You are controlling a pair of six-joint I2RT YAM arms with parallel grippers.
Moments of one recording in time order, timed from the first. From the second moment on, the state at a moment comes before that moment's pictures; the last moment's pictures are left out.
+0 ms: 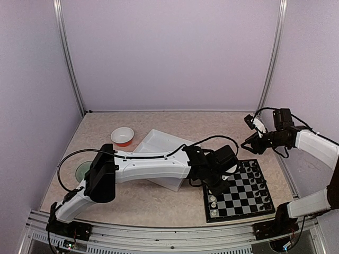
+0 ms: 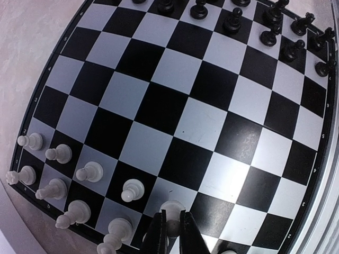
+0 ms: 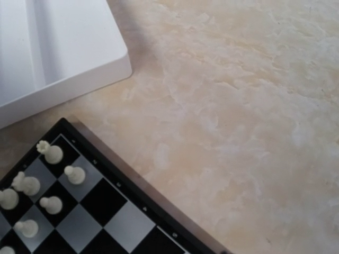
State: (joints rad) left arm -1.29 2.48 2.25 -0.75 -0.07 -0.08; right arm 0.05 1.24 0.84 -0.44 -0.55 -0.48
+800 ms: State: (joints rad) left arm -1.29 2.52 2.28 -0.79 -0.09 -0.06; right arm 0.05 1.25 0.84 -0.44 -0.56 -0.48
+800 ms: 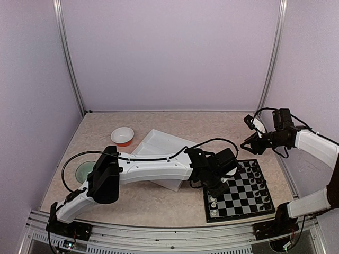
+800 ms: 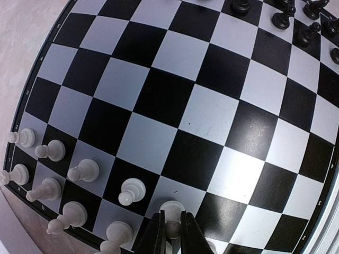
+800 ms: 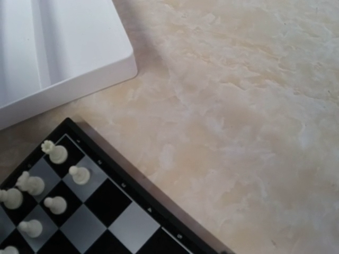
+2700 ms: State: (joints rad) left arm -0.70 1.97 1.48 -0.85 -0.15 -0.42; right arm 0.15 1.40 0.98 -0.54 -0.74 -0.57
